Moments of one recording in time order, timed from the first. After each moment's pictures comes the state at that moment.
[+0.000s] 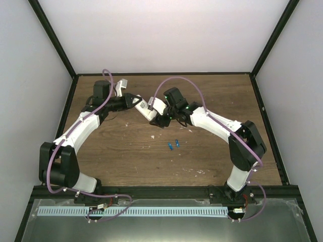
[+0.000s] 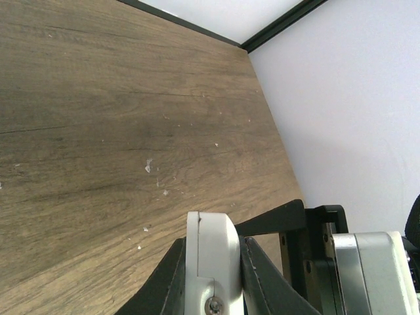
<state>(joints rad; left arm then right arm) -0.21 1.46 1.06 -0.14 0.74 -0.55 0.69 1.74 1.32 -0.35 -0.30 -0.43</state>
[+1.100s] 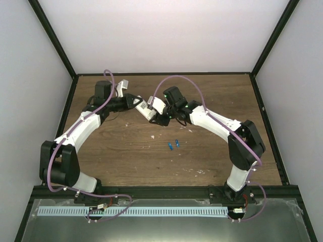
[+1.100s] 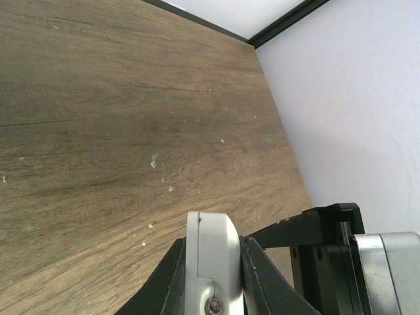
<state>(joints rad) -0.21 1.47 1.06 -0.14 0.72 -0.55 0.69 1.75 1.35 -0.38 -0.32 -0.43</state>
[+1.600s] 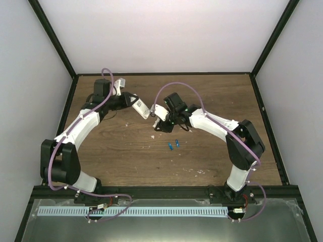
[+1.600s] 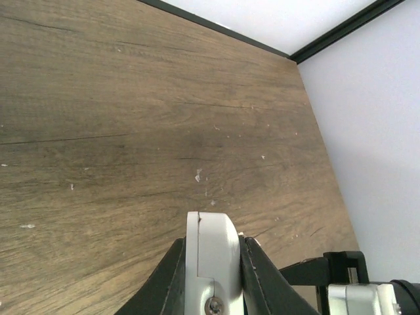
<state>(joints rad) -0.19 1.49 1.10 -0.22 0.61 -0.50 0.69 1.76 1.28 -0.44 -0.29 -0.45</state>
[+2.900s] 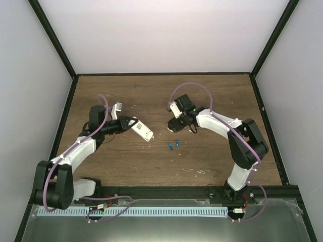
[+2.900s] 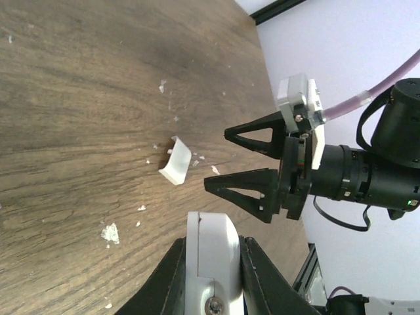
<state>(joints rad) -0.17 1.27 0.61 0.10 0.81 -0.69 0.58 1.77 1.17 -0.45 -0.04 -0.14</state>
